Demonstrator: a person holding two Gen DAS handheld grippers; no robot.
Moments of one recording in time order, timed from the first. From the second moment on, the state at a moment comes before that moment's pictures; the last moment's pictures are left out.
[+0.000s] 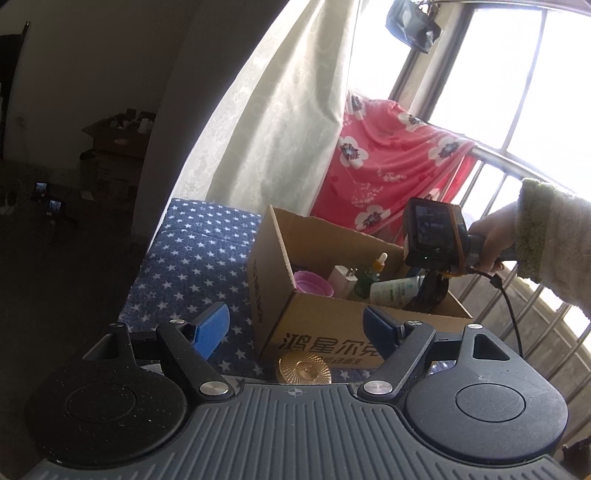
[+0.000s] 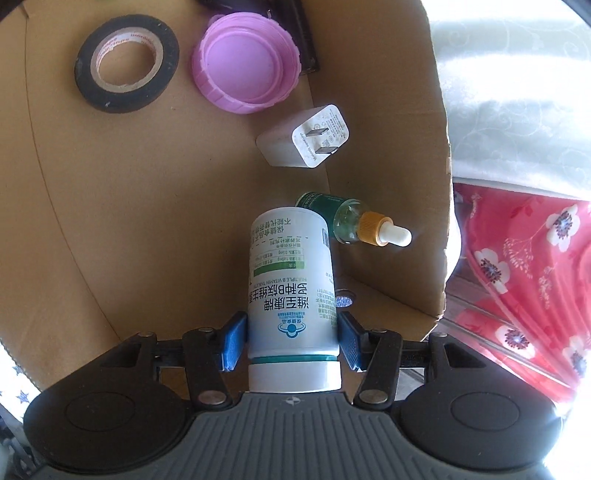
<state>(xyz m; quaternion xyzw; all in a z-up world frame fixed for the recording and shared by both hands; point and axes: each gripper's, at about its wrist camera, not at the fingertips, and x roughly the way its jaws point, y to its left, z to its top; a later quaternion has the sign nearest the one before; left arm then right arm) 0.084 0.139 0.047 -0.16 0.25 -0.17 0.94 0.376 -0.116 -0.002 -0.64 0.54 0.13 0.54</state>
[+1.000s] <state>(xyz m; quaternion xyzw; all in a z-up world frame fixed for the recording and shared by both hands) 0.090 0.148 0.040 -0.17 0.26 -0.16 0.94 0.366 -0.108 0.035 -0.65 0.45 0.20 0.58</state>
